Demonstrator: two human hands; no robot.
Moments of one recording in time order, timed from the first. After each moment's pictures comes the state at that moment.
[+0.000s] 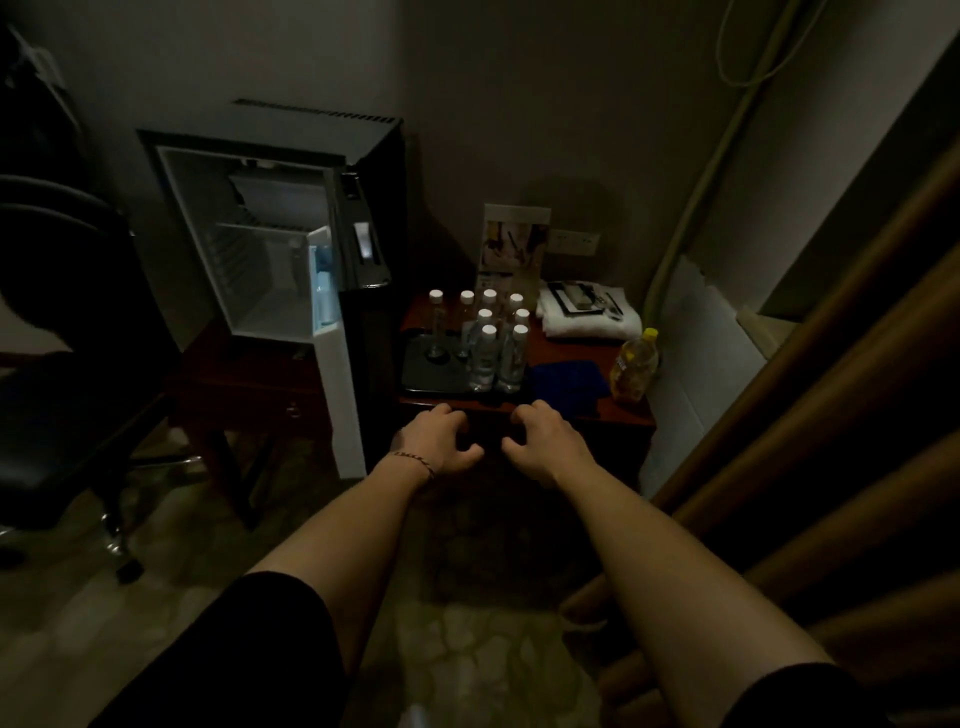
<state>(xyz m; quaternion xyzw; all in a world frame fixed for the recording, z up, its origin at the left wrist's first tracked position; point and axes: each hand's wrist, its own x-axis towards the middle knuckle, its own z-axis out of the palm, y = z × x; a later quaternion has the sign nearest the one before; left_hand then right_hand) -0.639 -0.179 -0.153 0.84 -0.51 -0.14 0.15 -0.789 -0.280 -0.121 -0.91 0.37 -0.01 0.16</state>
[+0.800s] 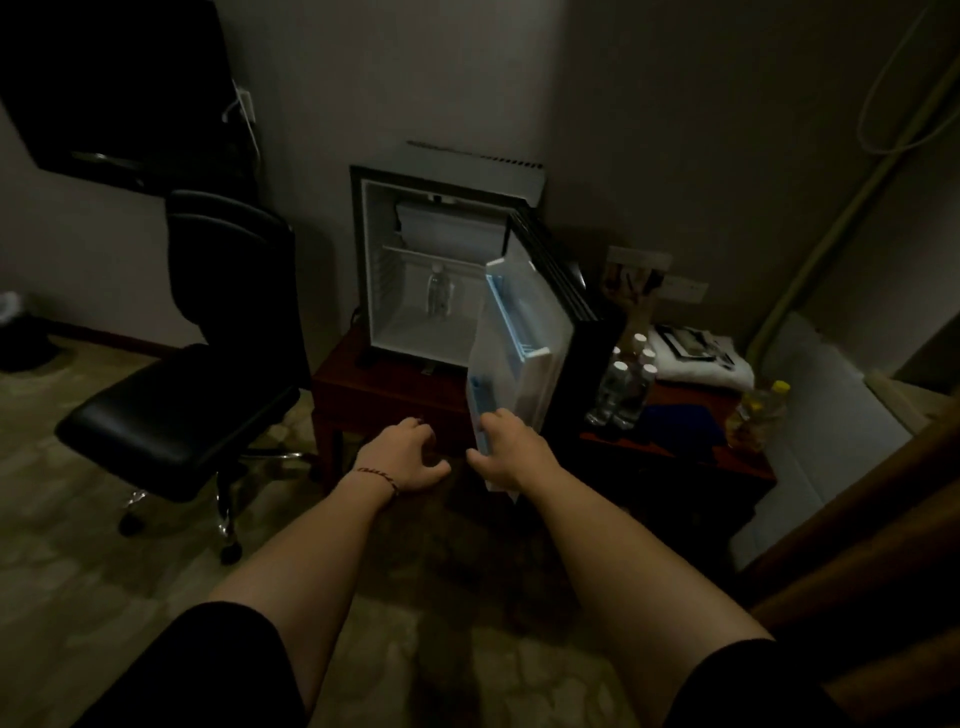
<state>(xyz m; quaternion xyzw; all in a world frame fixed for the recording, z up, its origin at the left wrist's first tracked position) -0.459 0.049 -0.147 0.88 -0.43 -0.12 0.14 -0.586 -0.082 -0.110 -0.95 0.25 -0.01 0.16</state>
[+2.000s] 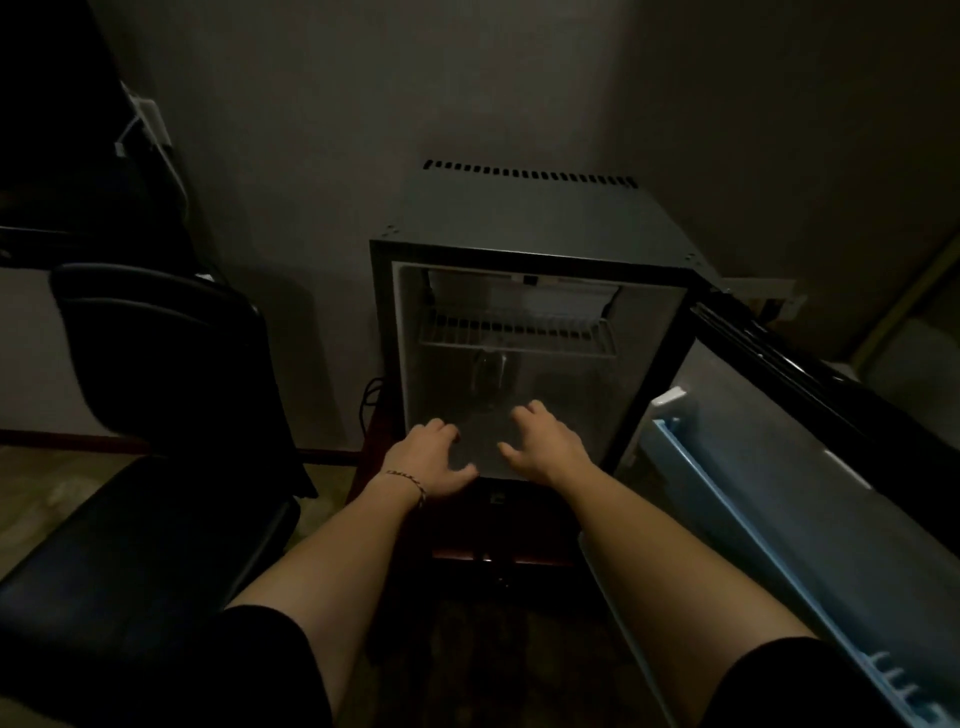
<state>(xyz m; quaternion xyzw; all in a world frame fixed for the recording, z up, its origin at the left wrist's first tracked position) -0.031 -0.138 -0.177 0.84 -0.51 -0.16 0.09 -0.175 -0.262 -0.148 -0.92 0.36 0.03 0.15</state>
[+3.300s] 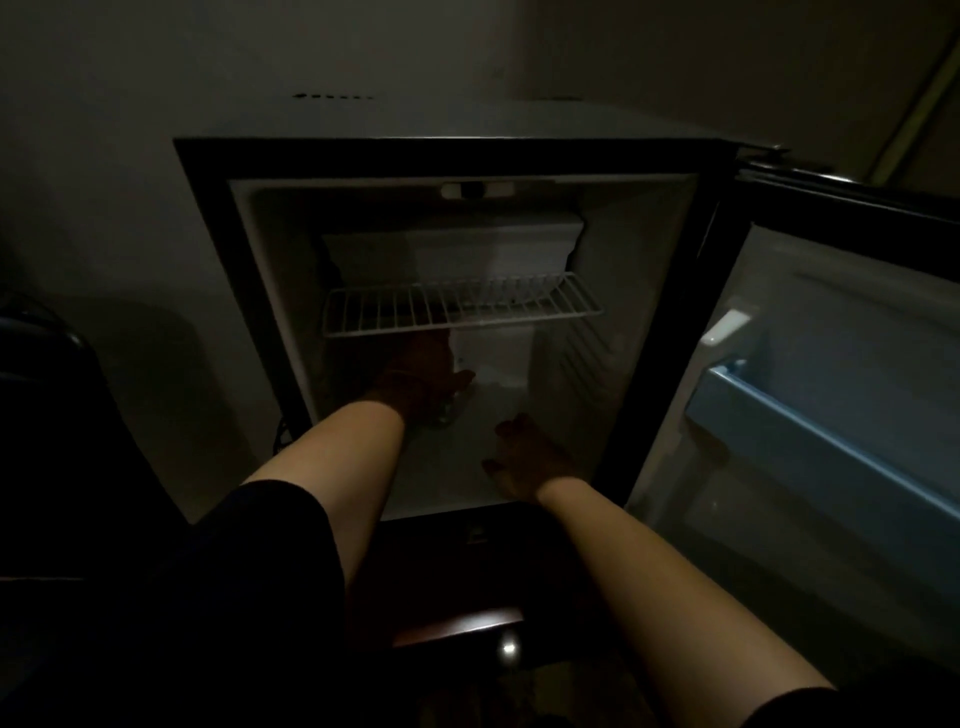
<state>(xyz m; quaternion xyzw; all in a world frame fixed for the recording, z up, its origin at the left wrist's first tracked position) 0.041 -0.338 -0.232 0.79 -0.57 -0.08 0.20 -0.141 -0.356 -0.295 -0.88 0.43 0.05 0.18</state>
